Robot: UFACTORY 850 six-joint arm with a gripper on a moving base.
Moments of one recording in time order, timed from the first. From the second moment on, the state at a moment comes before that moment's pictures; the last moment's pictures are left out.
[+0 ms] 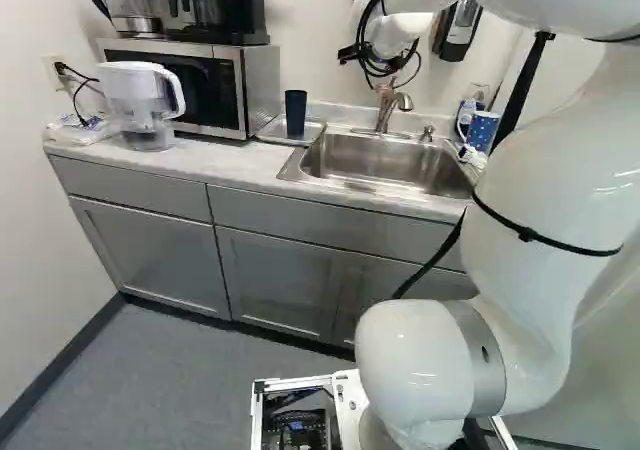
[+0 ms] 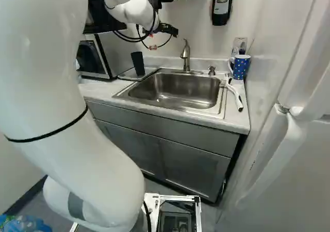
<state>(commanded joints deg) -5.3 -1.8 -68.5 7.1 2.2 -1.8</state>
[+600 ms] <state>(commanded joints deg) -5.7 5.7 -61.1 7.1 -9.6 -1.8</state>
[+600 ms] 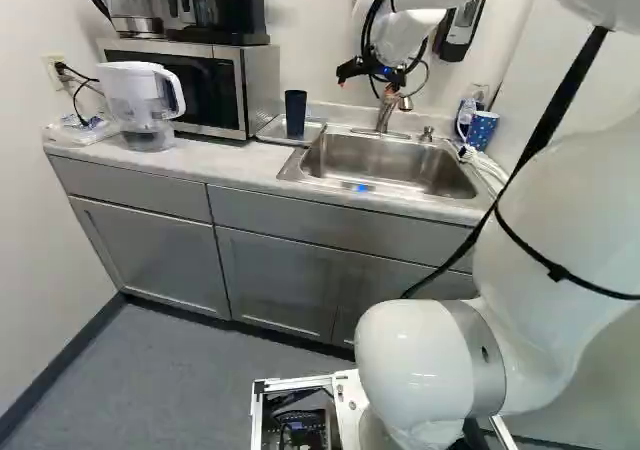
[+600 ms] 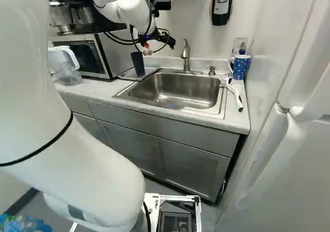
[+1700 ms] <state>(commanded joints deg) -14.5 15.4 -52.4 7.1 -20.8 -1.8</state>
